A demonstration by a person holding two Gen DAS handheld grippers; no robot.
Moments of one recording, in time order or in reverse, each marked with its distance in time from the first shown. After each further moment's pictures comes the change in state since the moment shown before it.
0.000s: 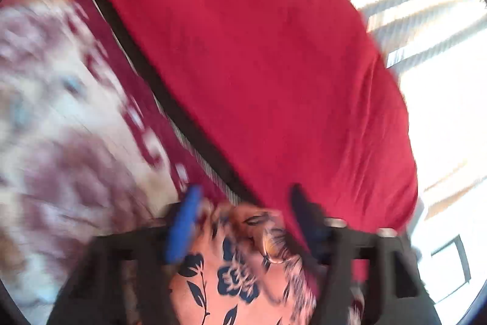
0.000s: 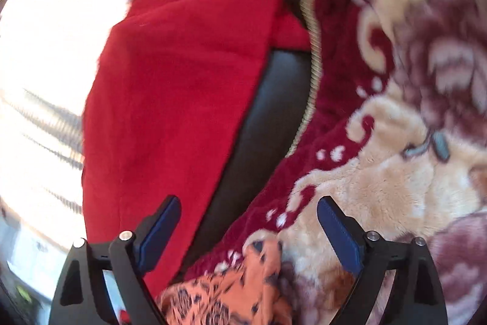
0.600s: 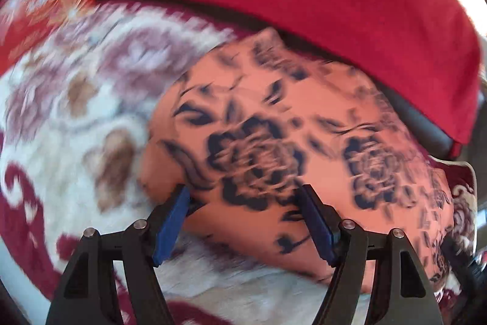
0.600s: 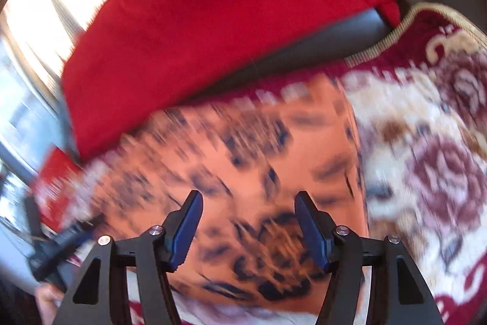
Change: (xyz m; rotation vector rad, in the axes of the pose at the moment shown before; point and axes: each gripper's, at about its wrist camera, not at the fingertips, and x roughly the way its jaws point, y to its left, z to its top) left arm -0.036 -0.019 -0.175 0.415 0.368 0.500; right arm -0.023 0.083 -0.192 -0.587 0.359 -0.263
